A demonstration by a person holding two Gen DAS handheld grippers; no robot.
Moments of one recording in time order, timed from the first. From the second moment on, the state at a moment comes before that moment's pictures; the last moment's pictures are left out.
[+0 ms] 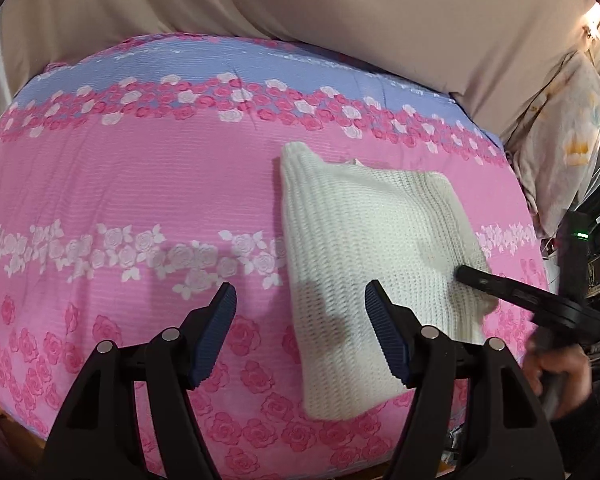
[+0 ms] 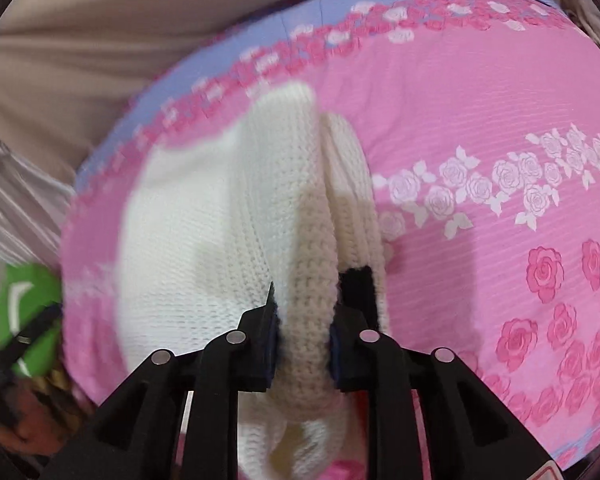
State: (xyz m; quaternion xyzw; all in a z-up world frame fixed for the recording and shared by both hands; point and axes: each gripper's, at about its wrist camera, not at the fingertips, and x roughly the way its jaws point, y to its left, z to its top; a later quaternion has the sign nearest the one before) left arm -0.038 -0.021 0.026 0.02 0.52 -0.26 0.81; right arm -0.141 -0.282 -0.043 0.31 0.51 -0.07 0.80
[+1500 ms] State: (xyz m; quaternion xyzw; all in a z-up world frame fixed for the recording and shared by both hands) left arm -0.031 -0.099 -0.038 0.13 0.55 -0.24 0.79; right arm -0.082 -0.308 -0.064 0.22 0.54 -0.09 0.81
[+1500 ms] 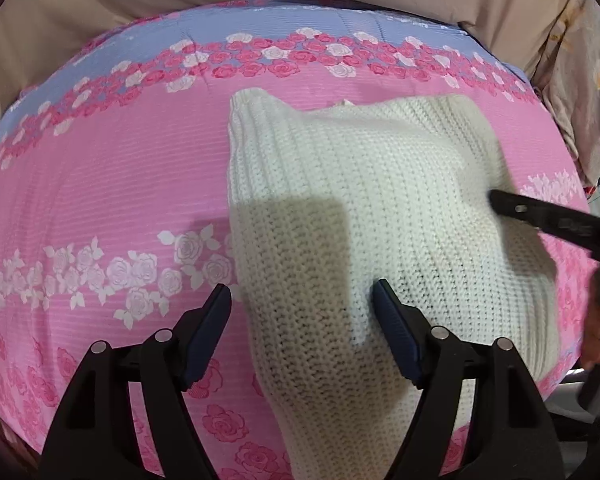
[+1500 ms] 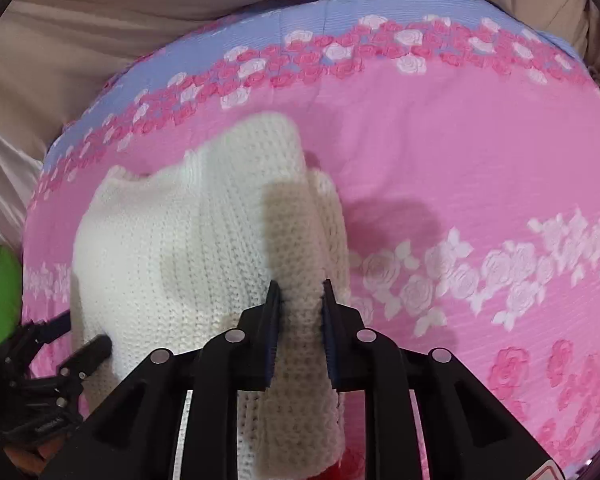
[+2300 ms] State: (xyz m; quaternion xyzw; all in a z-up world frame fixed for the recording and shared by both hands) left arm -0.028 -0.097 -0.033 0.14 0.55 -0.23 0.79; right arm -0.190 -0.274 -0.056 0.29 0.55 -0.08 0.78
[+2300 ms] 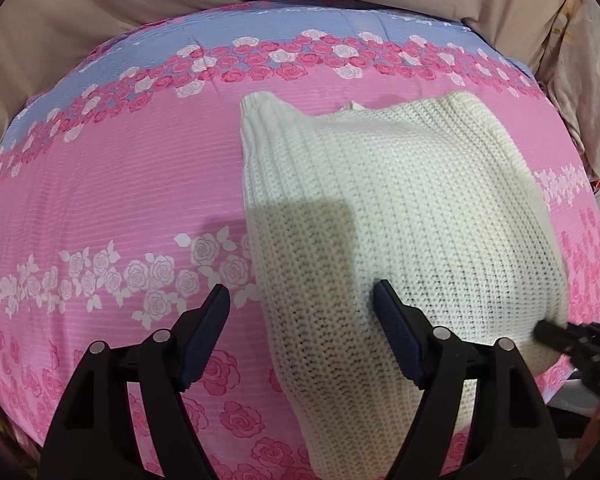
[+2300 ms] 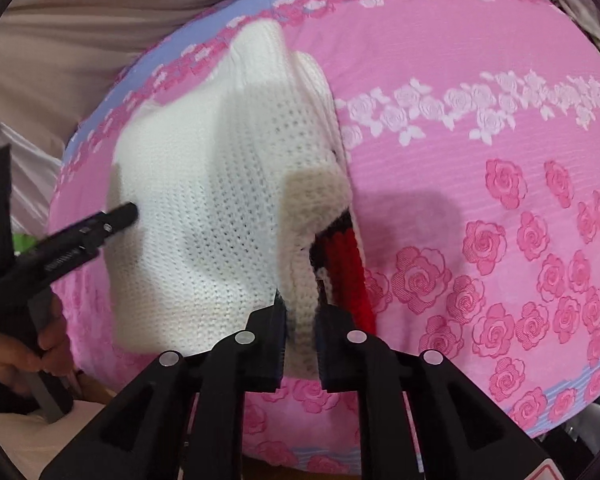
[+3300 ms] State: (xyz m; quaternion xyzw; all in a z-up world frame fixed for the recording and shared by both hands) left arm -0.017 -0.046 -0.041 -0.07 0.61 -0.26 0.75; right arm -0.145 -0.307 -0.029 0.29 0.50 -0.10 0.81
